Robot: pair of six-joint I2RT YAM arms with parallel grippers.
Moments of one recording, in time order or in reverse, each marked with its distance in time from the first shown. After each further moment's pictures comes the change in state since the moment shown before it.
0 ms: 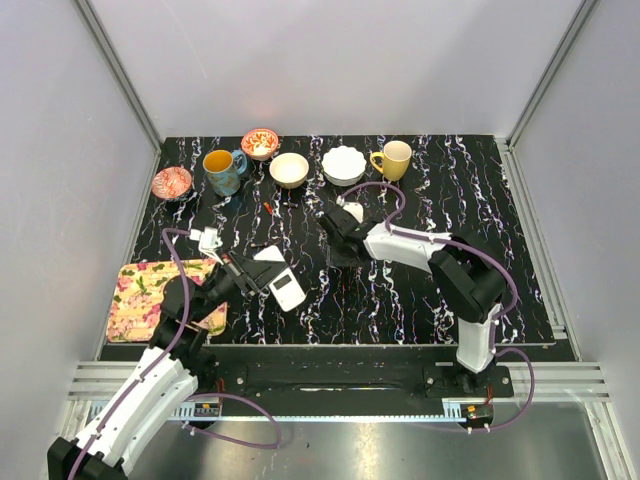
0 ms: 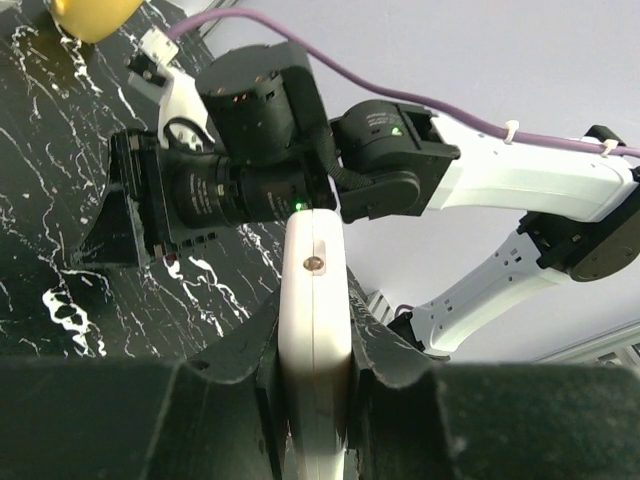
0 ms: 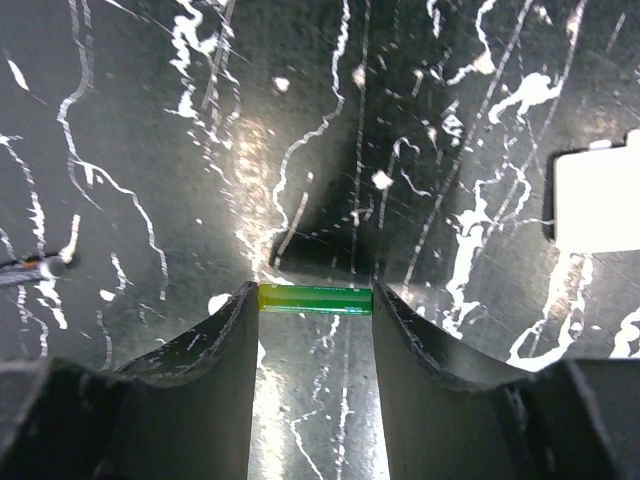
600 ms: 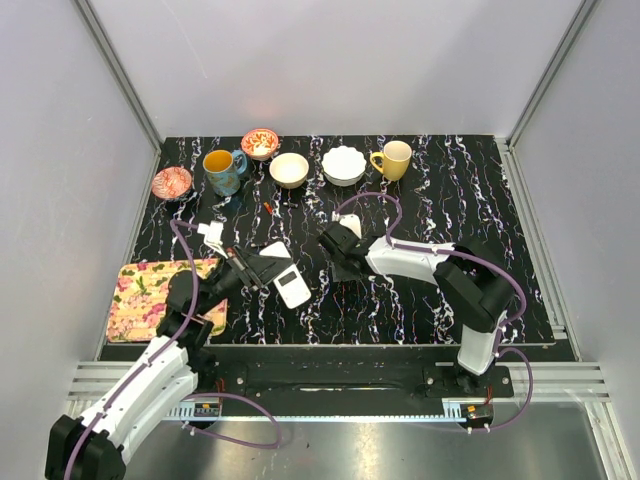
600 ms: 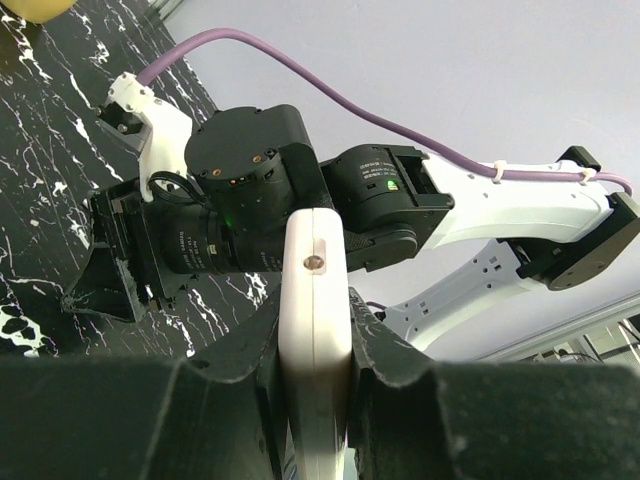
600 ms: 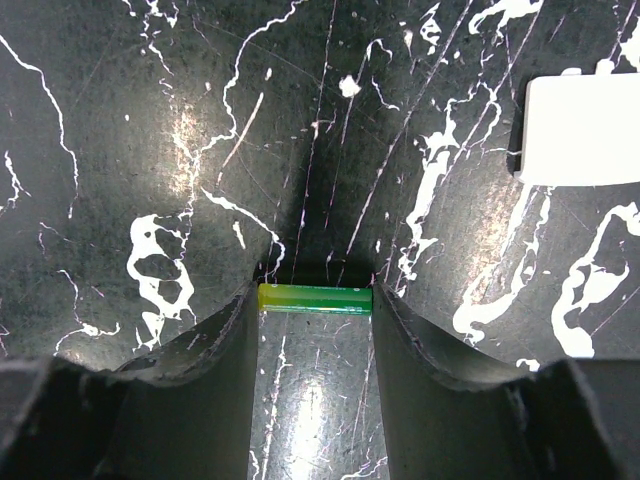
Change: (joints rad) left arm 0.000 0.142 -0.008 0.188 0.056 -0.086; right arm 0.070 -0.064 -0.107 0.005 0.082 -0.108
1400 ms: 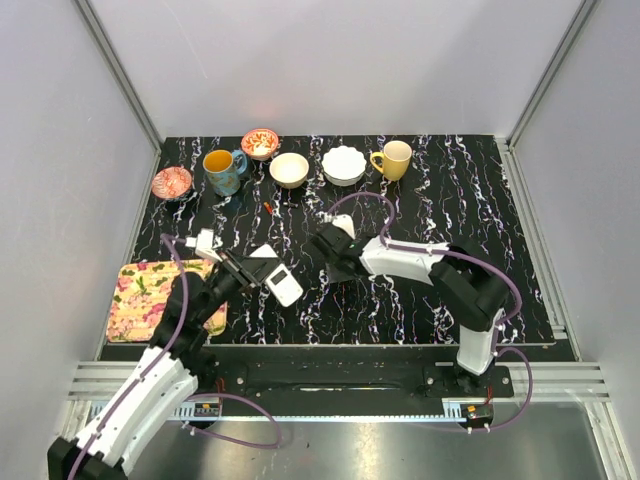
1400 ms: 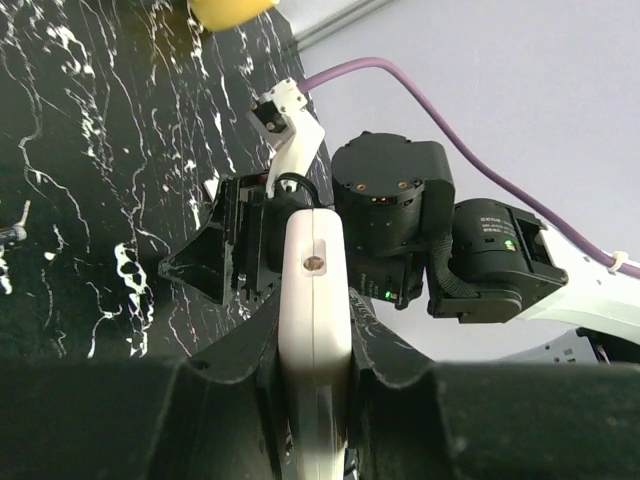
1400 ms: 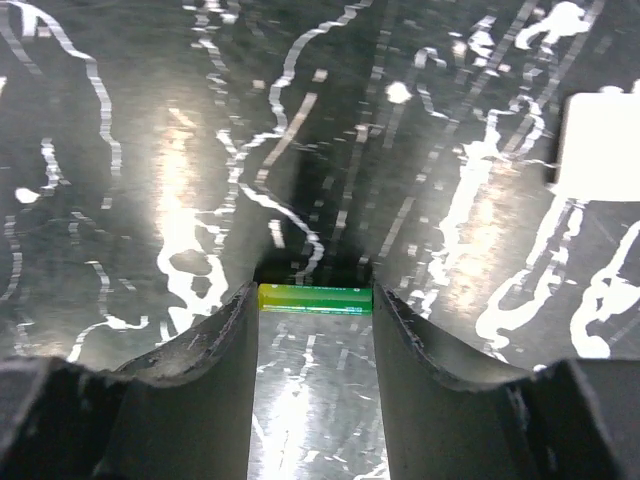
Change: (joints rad) left arm 0.000 -0.209 0.013 -0.434 -0.270 -0.010; right arm 0.047 0.045 0.063 -0.014 0.006 -0.030
